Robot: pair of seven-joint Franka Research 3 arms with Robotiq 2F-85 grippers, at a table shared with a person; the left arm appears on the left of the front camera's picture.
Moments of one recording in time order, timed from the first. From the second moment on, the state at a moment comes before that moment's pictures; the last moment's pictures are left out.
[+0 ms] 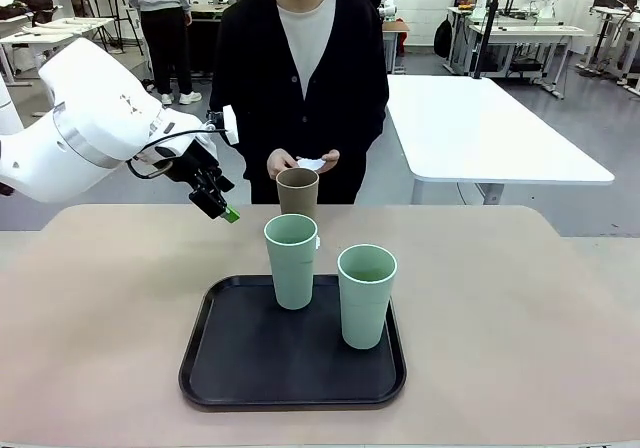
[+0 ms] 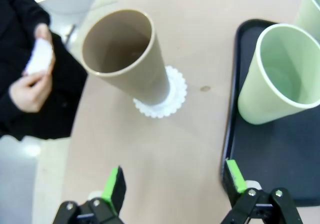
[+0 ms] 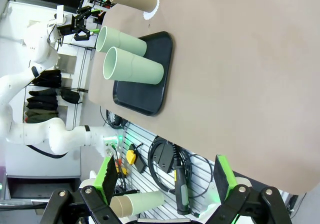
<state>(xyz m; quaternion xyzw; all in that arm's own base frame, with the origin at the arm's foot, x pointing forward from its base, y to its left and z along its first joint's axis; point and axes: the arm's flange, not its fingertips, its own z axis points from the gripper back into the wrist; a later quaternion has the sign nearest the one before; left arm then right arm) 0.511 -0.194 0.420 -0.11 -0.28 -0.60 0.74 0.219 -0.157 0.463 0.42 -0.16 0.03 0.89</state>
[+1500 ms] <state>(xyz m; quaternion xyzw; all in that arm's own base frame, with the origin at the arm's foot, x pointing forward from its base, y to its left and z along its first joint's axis) 0.373 -0.215 0.484 -0.09 -0.06 -0.28 0.95 0.219 -0.158 0.463 0.42 -0.16 0.03 0.89</state>
